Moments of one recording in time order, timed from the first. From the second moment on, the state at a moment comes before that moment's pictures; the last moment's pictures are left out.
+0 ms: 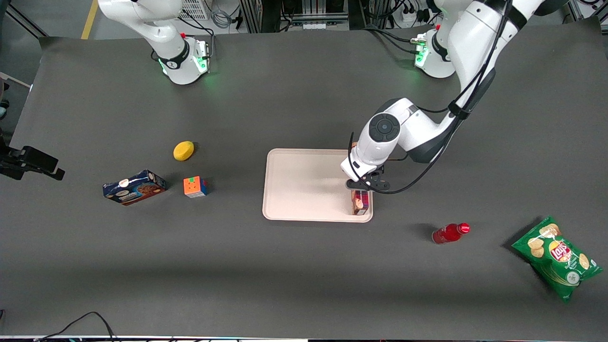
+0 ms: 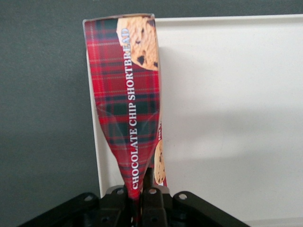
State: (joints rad) arm -0.01 0.55 -0.63 -1.95 0.38 2.40 -0.78
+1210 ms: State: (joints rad) arm 0.17 0.38 -0.62 -1.82 0.25 2.25 -0.53
